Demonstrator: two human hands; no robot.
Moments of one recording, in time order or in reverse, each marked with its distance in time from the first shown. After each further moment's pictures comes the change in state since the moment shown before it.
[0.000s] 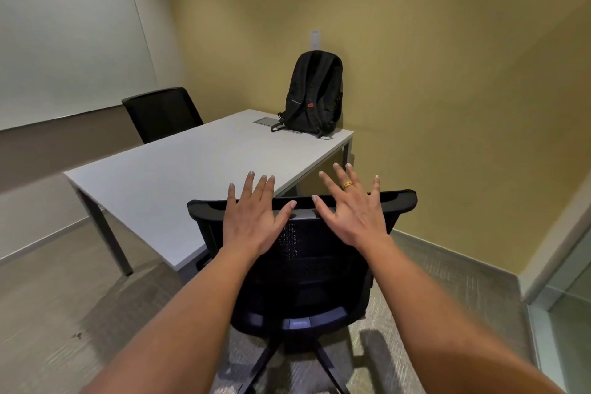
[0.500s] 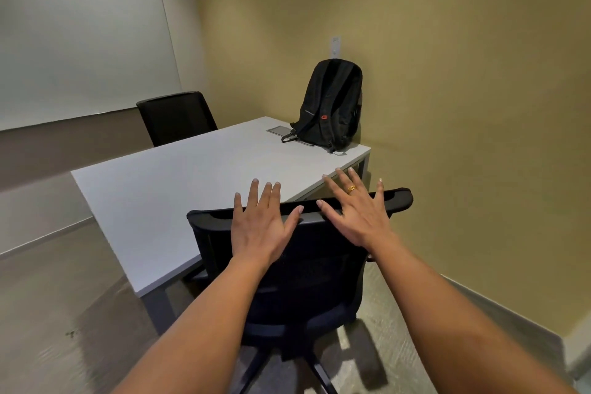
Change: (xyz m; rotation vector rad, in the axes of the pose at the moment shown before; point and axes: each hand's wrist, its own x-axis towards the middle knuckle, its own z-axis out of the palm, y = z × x) left_hand 0.102 0.075 0.061 0.049 0.048 -0.188; right_hand 0.111 0.115 0.048 0.071 -0.108 -0.146
